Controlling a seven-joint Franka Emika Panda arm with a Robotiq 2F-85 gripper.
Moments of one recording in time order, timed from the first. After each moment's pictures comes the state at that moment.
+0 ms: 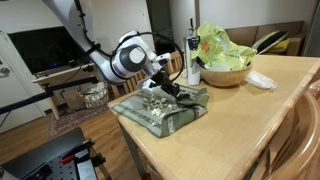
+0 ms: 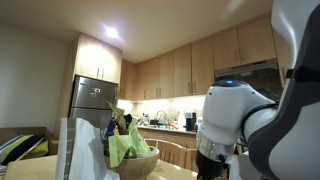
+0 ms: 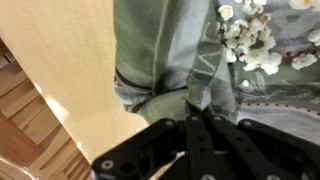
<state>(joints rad) 0.85 0.68 -0.73 -2.29 -0.06 3.14 0.41</state>
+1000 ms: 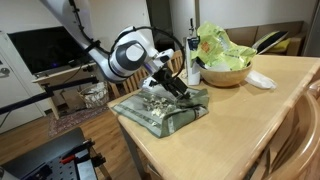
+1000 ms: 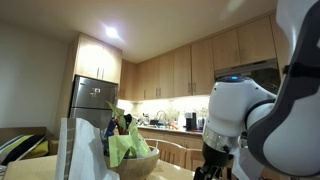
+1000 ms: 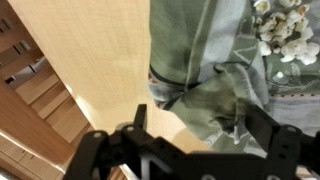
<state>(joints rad) 0.90 0.67 -0.81 -2.34 0.03 3.14 0.37</state>
